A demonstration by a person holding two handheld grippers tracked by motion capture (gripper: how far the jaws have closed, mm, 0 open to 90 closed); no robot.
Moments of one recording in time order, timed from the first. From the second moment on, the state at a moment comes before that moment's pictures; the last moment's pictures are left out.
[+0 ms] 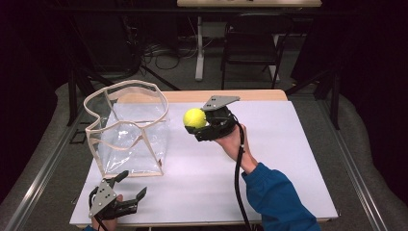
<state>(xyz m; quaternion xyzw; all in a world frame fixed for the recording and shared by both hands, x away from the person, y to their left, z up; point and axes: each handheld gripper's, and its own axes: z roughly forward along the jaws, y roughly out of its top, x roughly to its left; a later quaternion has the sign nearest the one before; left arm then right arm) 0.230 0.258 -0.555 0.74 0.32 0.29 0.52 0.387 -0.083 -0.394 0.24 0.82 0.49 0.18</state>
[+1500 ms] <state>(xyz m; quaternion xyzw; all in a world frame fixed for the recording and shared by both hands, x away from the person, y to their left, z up) 0.230 0.259 -0.555 0.74 0.31 0.29 0.52 0.400 -0.061 -0.371 0.22 0.82 0.49 0.18</state>
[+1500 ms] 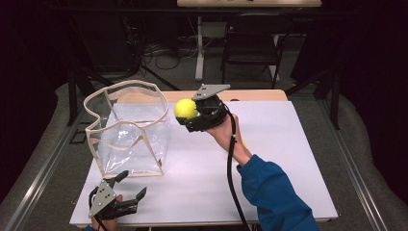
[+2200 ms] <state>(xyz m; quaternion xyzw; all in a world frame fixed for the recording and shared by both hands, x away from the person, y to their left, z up) 0.230 0.259 -0.555 0.74 0.32 0.29 0.52 0.405 -0.054 -0.366 0.22 0.82 0.50 0.18</state>
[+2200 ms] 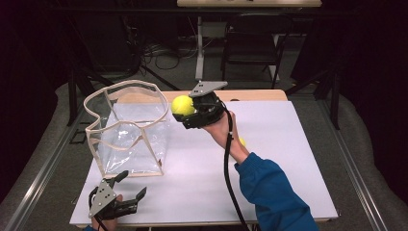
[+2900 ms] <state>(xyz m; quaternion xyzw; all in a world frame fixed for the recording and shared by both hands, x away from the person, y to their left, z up) 0.230 0.259 -0.555 0.74 0.32 0.29 0.52 0.410 -0.046 -0.354 0.22 0.81 0.51 0.19</state>
